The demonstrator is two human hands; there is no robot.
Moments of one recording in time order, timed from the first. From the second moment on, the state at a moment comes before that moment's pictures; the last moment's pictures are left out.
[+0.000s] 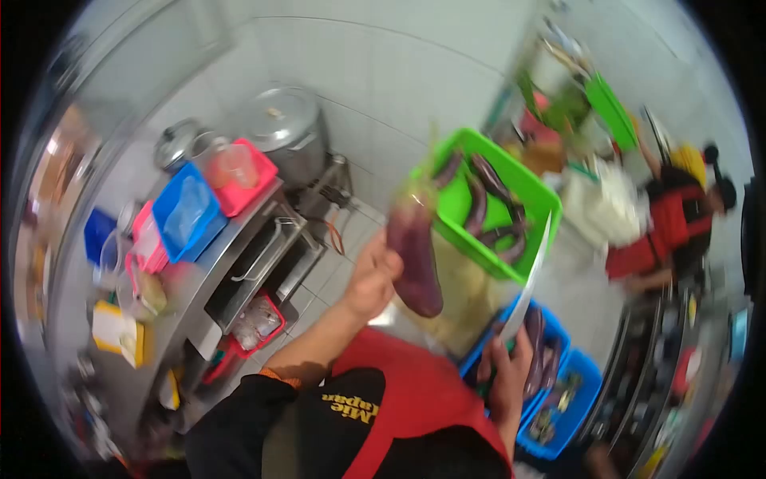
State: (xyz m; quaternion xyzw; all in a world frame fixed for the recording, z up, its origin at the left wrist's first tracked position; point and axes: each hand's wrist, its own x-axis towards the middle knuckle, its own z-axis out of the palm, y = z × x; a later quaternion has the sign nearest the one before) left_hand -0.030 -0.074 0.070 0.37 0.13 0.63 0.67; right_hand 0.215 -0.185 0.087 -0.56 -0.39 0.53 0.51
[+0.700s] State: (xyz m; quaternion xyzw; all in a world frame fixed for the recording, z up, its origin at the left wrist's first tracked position) left_hand 0.047 -0.057 0.050 0.05 0.02 0.35 0.93; right_hand 0.207 -0.203 0.087 -0.51 -0.28 0.52 0.62
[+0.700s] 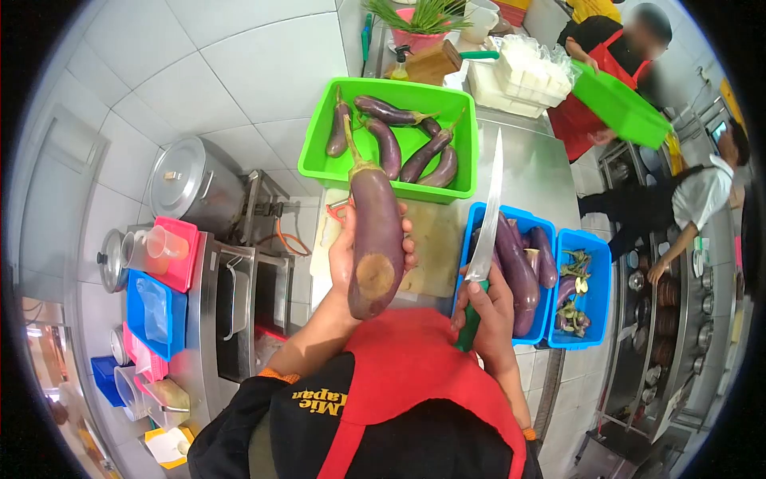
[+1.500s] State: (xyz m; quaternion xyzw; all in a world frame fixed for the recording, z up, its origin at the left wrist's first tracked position) left_hand 0.017 -0.060 -0.042 0.83 0.48 0.02 0.27; right_hand 0.183 -0.191 0.047 -0.77 -0.58 0.24 0.15
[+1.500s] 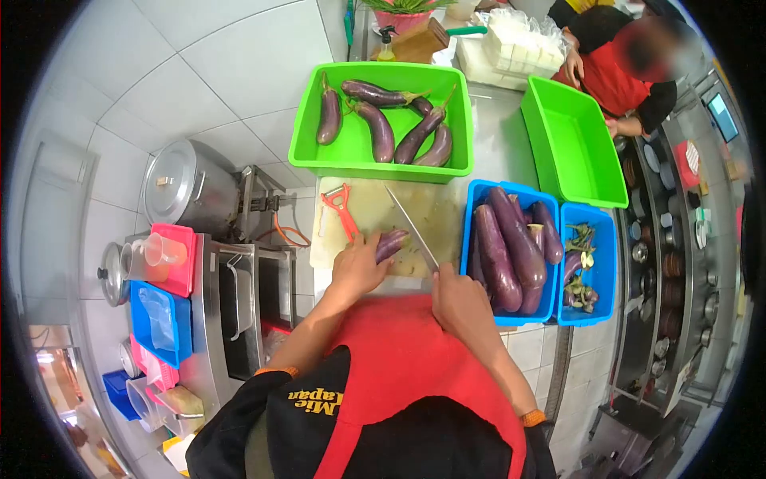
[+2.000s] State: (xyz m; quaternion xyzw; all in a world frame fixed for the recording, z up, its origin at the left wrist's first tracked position) left_hand 0.005 -0.045 -0.083 0.90 0.38 -0.02 0.20; right_hand 0.130 -0.197 -0.039 -0.86 -0.44 0.25 0.08
